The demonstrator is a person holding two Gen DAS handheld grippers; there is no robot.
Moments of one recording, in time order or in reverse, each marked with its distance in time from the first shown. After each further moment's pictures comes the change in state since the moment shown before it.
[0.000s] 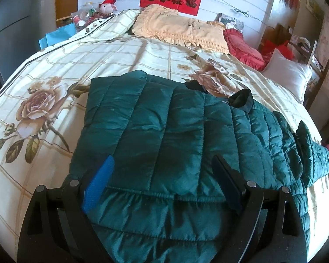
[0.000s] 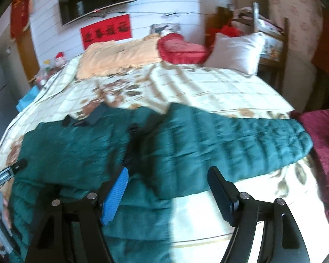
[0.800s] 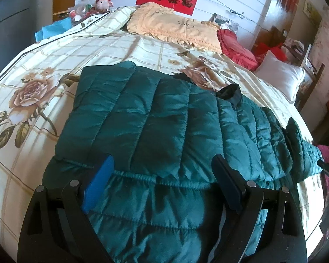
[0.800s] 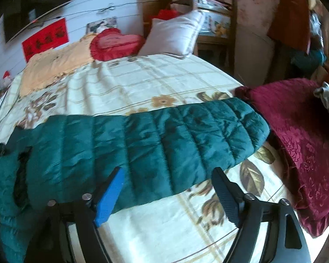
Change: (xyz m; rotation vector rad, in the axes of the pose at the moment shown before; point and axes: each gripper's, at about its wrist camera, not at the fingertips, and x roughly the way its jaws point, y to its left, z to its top) left arm -0.007 -0.012 -0.018 -0.029 0.004 -0.063; right arm 0.052 -0.152 0.009 0.190 0.056 -0.242
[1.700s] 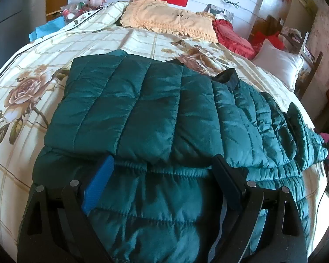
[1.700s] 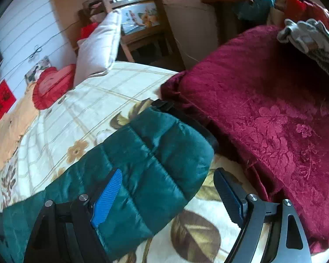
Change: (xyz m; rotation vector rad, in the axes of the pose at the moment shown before) left arm 0.013 -0.010 -0.012 0.047 0.045 0.003; right arm 0.067 -0.136 0.040 0.416 0.013 -0.084
